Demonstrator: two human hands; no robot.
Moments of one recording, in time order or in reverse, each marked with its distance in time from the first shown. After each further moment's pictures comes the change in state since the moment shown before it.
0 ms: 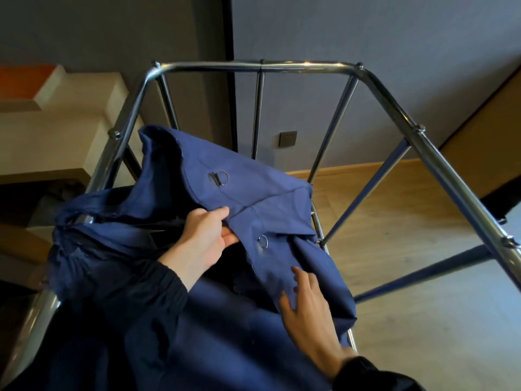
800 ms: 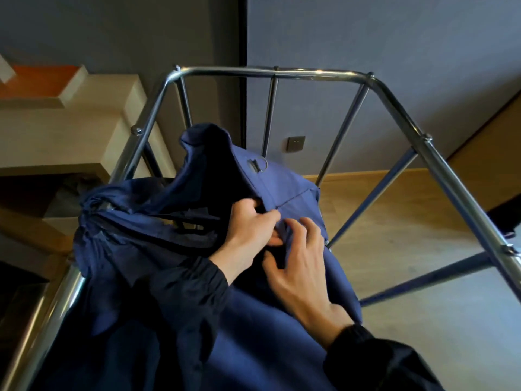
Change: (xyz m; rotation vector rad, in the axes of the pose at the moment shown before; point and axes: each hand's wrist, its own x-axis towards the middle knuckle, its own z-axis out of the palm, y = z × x) left_hand -0.023 -0.025 0.041 0.452 -0.051 0.251; right_hand 0.027 -0.057 -0.034 0.056 0.243 -0.258
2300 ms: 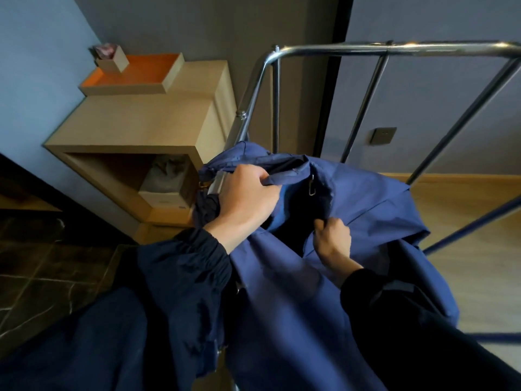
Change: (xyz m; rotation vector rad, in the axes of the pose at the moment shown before) left_hand 0.030 0.022 -0.167 0.733 0.297 0.285; right_hand 0.081 -0.024 0.147 0.028 -0.200 0.393
